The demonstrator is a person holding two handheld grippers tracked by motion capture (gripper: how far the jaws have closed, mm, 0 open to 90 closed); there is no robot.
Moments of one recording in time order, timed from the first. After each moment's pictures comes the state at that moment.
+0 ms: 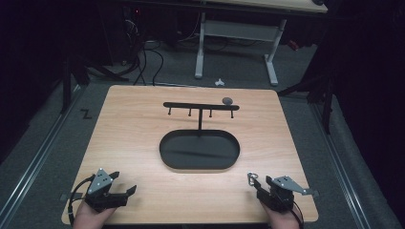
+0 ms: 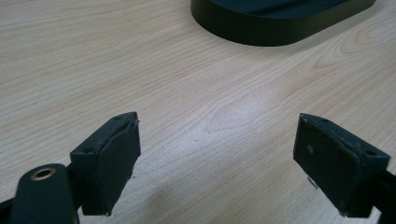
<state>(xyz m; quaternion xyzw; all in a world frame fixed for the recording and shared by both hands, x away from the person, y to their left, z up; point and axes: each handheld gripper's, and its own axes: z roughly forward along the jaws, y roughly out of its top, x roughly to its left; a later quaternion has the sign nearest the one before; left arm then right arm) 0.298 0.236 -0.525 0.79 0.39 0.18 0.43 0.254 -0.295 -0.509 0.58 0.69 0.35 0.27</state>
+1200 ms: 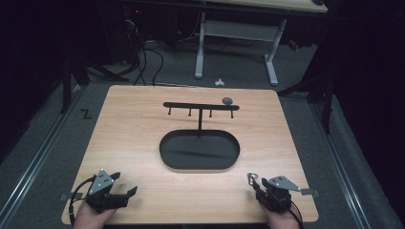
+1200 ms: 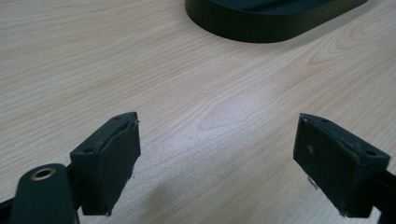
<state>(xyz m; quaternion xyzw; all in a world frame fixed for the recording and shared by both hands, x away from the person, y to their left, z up) 0.296 0.234 -0.526 0.80 0.38 0.17 0.43 0.255 -0.287 -0.507 0.56 0.72 0.32 0.26</state>
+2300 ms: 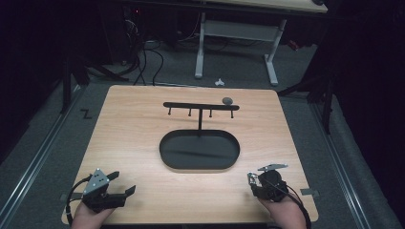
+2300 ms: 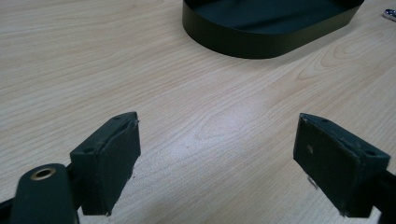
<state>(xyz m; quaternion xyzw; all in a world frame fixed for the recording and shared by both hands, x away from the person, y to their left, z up) 0.295 0.241 -0.521 0.78 0.38 0.16 0.46 0.287 -0.270 -0.476 0.58 0.78 0.17 0.16</state>
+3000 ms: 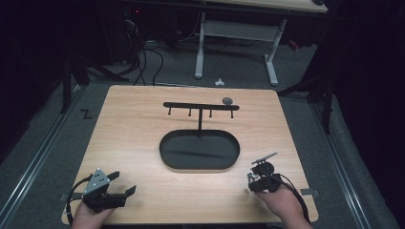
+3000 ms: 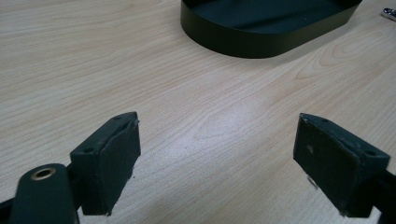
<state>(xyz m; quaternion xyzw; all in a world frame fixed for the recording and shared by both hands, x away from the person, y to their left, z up) 0.296 0.240 -0.521 0.78 0.38 0.16 0.46 0.320 -0.263 -0.478 0.60 0.79 0.09 0.08</state>
